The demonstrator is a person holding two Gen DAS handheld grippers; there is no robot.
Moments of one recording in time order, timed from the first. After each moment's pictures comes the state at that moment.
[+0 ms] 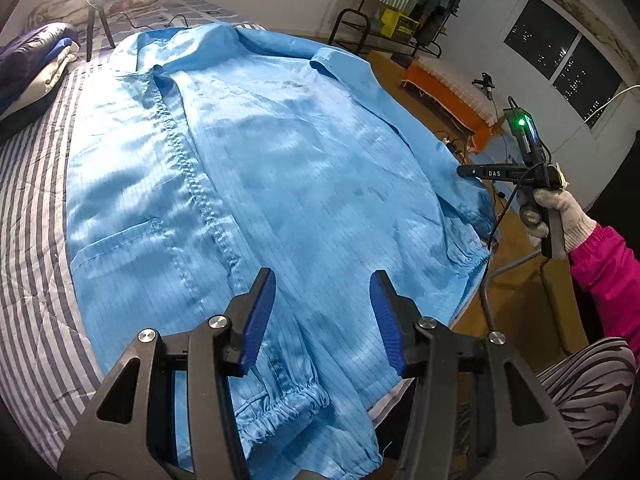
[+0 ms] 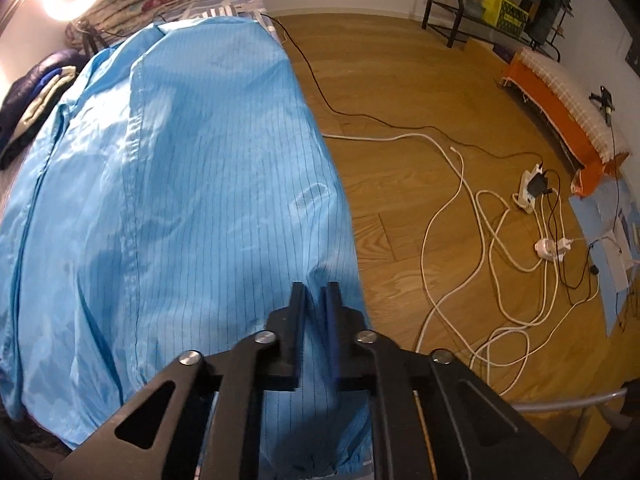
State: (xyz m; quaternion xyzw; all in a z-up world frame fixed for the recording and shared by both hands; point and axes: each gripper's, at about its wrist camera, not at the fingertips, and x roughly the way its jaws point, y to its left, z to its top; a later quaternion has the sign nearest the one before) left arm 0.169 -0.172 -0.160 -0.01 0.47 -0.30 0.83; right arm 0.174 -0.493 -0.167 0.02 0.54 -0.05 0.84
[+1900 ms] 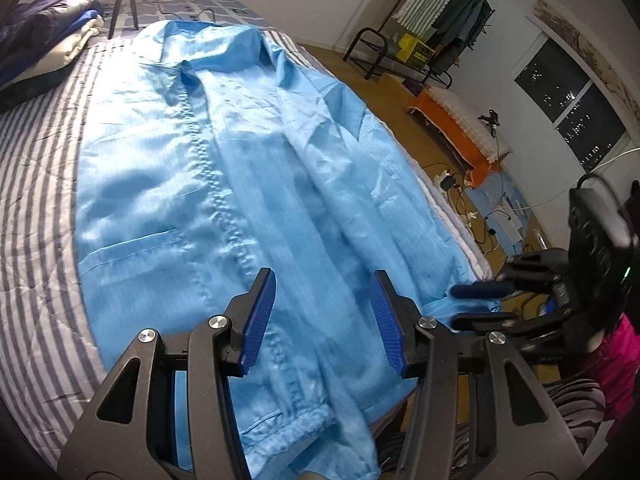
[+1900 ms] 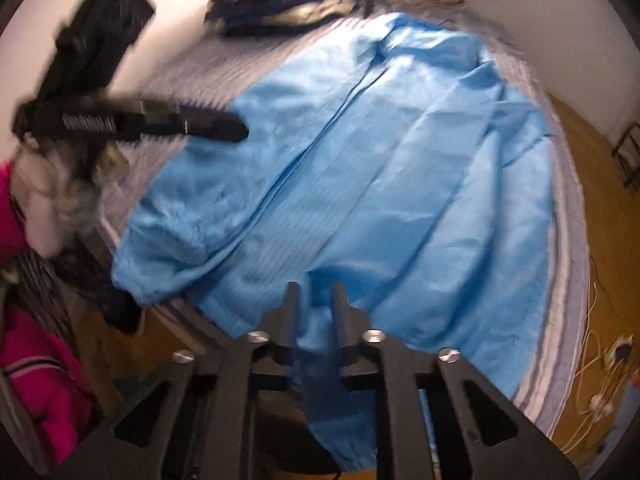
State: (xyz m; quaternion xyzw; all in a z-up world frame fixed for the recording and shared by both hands) left arm 0.194 -0.149 -0.154 -0.08 0.47 -0.29 0.83; right arm 0.108 -0.290 -0.126 -0.09 0.50 0.29 0.81
